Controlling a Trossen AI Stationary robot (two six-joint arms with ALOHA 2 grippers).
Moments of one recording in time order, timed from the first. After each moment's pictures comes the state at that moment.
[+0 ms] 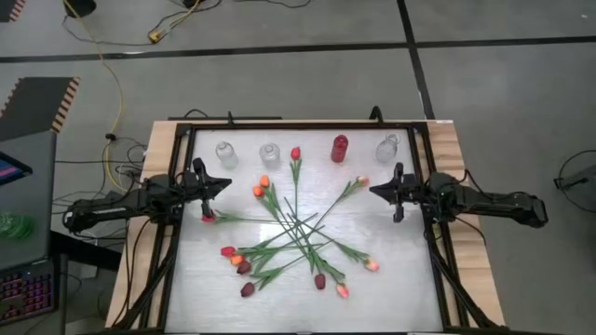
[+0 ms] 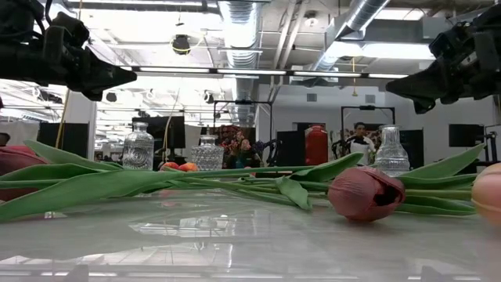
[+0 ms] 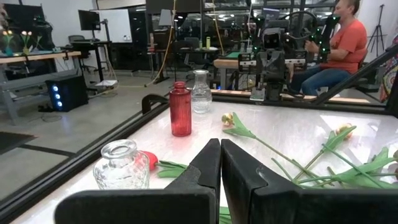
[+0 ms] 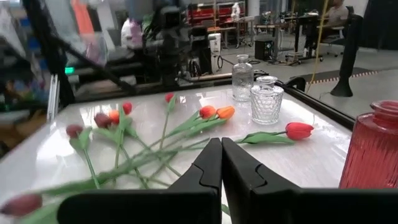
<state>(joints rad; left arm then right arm) 0.16 0.01 0.03 -0.01 -0.14 -0.01 -0.15 0.10 0.01 0.06 0.02 0.11</state>
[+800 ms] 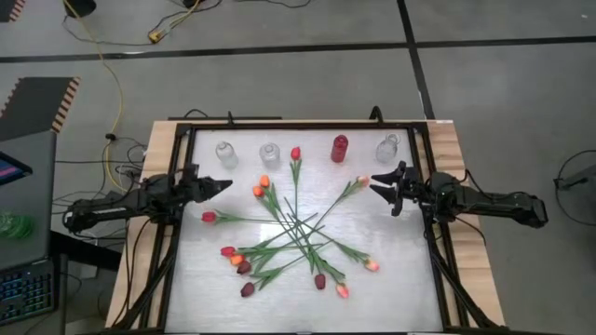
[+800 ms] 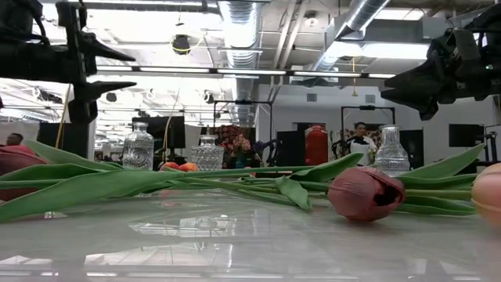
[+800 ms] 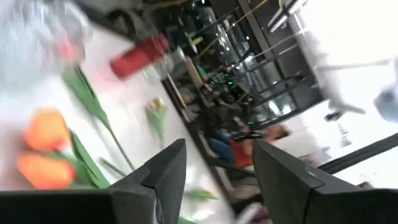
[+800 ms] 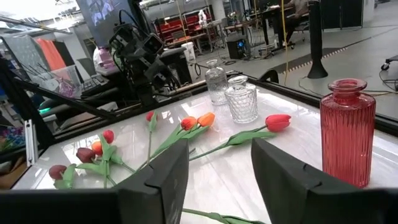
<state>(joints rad) 0.16 0.01 0.03 0.02 -0.09 -1.12 -0.15 0.10 0.01 0.07 0.13 0.26</state>
